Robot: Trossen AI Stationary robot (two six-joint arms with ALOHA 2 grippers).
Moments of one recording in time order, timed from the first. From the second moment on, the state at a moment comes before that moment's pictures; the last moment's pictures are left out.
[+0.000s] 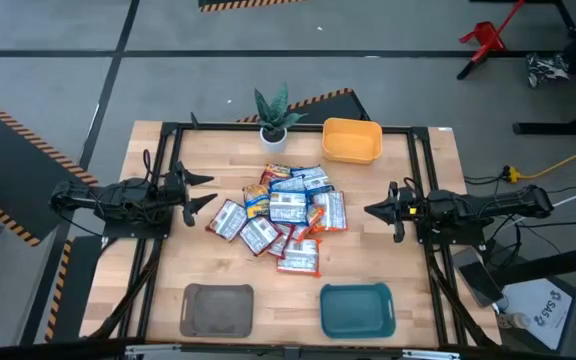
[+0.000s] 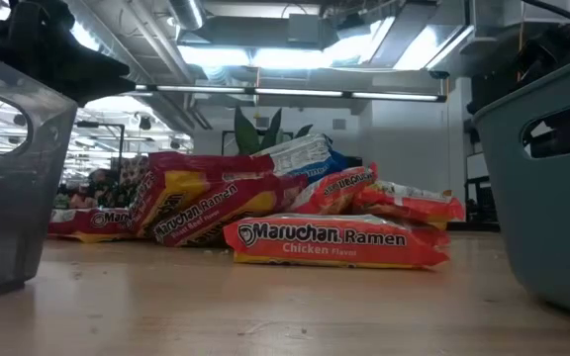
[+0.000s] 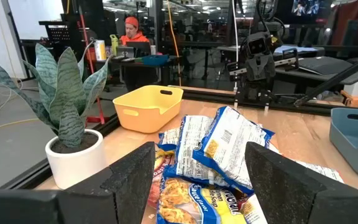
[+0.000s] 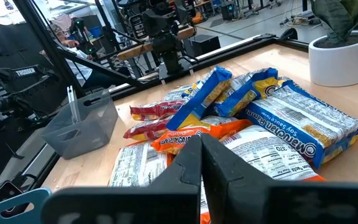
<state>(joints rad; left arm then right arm) -0.12 0.00 0.13 -0.14 -0.45 -0.04 0.14 0.15 0.01 0.05 0.16 0.34</state>
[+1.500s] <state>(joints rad) -0.12 0.00 0.13 0.27 -0.40 -0.15 0.14 0.15 0.01 0.31 0.37 0.34</state>
